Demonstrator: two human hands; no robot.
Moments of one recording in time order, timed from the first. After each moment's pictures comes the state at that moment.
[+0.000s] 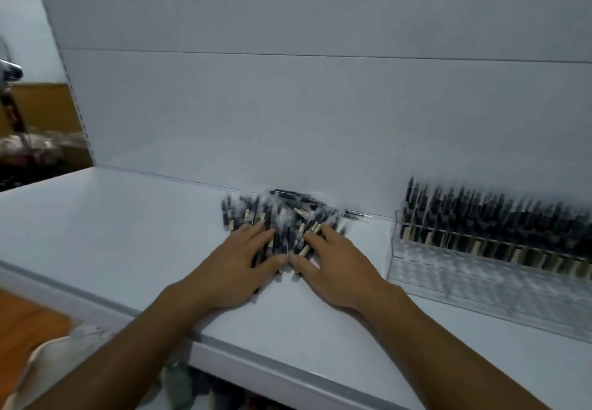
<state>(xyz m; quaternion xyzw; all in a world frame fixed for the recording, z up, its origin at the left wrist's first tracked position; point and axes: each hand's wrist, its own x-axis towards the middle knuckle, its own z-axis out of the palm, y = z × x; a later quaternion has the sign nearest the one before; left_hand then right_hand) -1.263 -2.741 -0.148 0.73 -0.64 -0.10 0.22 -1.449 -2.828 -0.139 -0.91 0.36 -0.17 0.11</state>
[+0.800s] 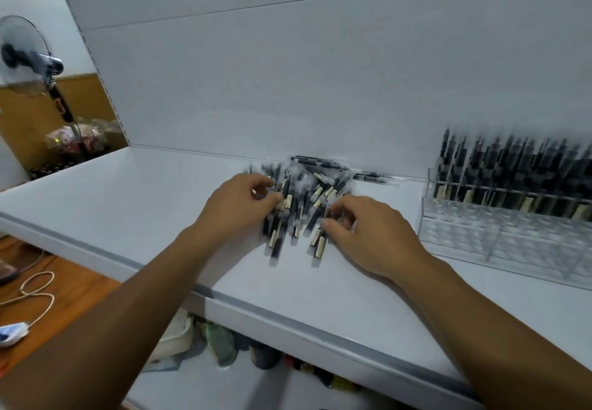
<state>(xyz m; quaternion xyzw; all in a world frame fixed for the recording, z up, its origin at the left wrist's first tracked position) -1.248 -2.748 -0.120 0.77 -0.55 -0.01 0.33 -1.464 -2.818 -0.136 -0.88 0.38 -0.25 0.15</state>
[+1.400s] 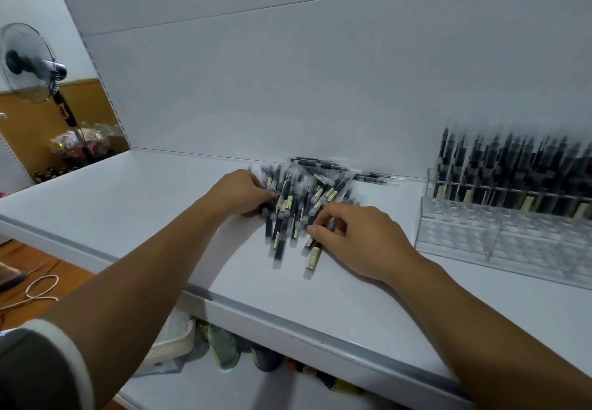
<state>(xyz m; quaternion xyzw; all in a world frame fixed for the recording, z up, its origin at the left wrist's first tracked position) -1.228 -2.785 -0.106 0.84 -0.45 -0.13 0.26 -1.459 -2.816 -0.139 -0.89 0.34 -0.25 0.19</state>
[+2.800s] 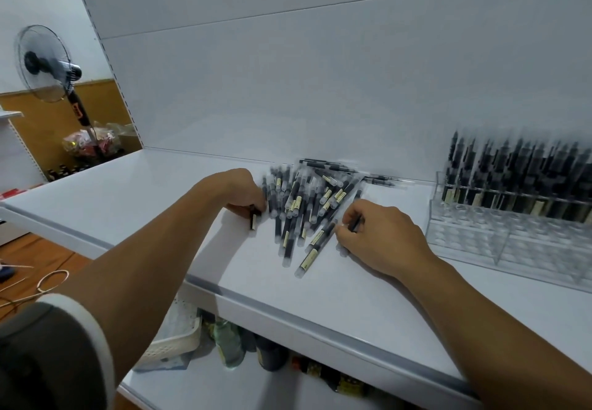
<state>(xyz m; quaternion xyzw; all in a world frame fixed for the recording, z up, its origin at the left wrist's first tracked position) -1.224 -2.775 -0.079 0.88 -0.40 -0.18 0.15 -1.464 -2.817 -0.135 -0.86 0.42 -0.23 0.18</state>
